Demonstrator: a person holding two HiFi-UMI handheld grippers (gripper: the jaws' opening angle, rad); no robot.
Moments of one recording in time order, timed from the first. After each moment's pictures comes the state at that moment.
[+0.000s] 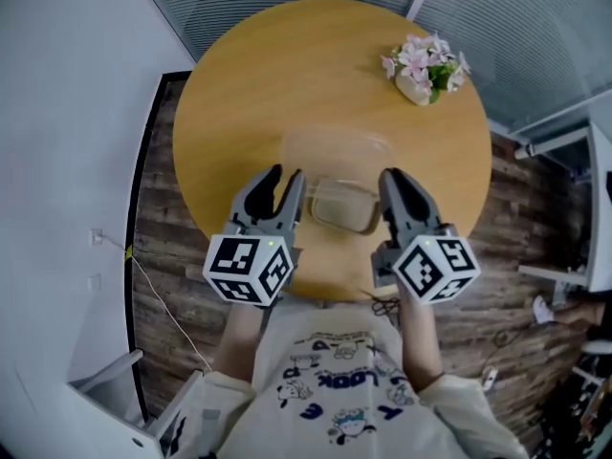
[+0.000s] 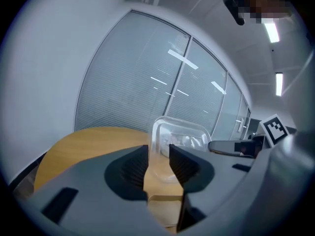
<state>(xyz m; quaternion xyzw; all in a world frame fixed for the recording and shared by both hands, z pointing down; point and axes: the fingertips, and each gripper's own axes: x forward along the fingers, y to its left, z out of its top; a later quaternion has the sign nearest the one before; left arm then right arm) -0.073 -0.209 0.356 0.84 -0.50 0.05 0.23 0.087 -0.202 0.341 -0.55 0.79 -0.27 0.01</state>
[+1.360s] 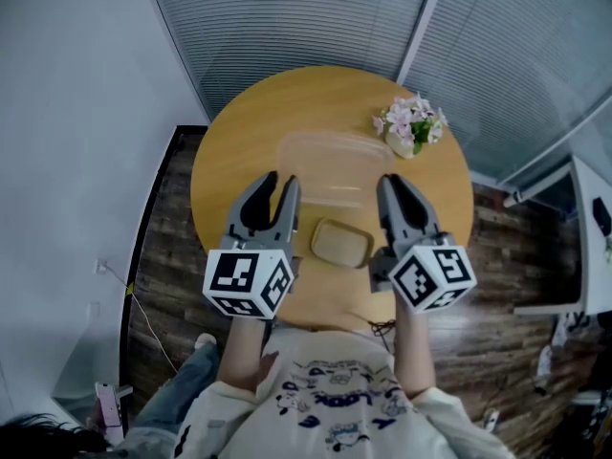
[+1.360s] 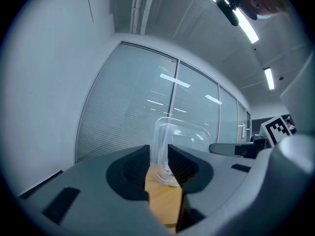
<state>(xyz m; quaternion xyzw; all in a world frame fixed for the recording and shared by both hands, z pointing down) -0.087 -0.207 0.234 0.84 -0.53 -0.03 0.11 0.077 -0.206 0.225 -0.54 0.83 -0.15 0.08</state>
